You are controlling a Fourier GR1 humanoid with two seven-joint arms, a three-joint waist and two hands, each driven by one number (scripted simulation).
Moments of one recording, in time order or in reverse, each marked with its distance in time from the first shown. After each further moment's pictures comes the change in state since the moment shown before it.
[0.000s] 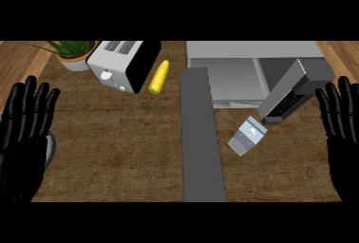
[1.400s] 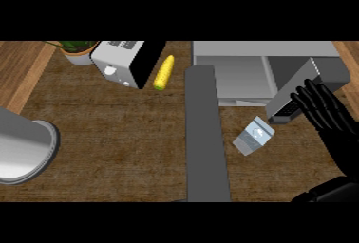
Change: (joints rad) left arm 0.329 0.068 0.288 -0.197 0.562 -0.313 0.097; right arm -0.073 -0.161 -0.097 0.199 -0.291 0.430 -0.012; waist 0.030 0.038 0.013
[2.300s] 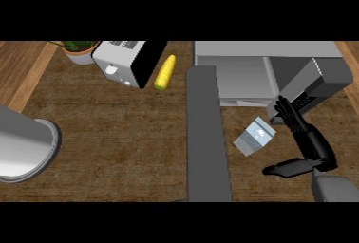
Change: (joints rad) left arm 0.116 0.002 0.164 -0.006 0.133 -0.135 0.006; right arm -0.078 0.026 -0.023 0.662 0.366 -0.073 -0.454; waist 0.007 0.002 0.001
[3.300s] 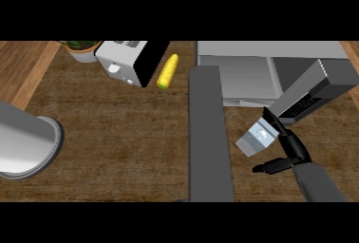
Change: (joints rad) left arm 0.055 -0.037 0.075 0.000 0.090 -0.110 0.019; right arm -0.317 -0.024 -0.031 0.867 0.222 -0.158 -0.518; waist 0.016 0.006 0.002
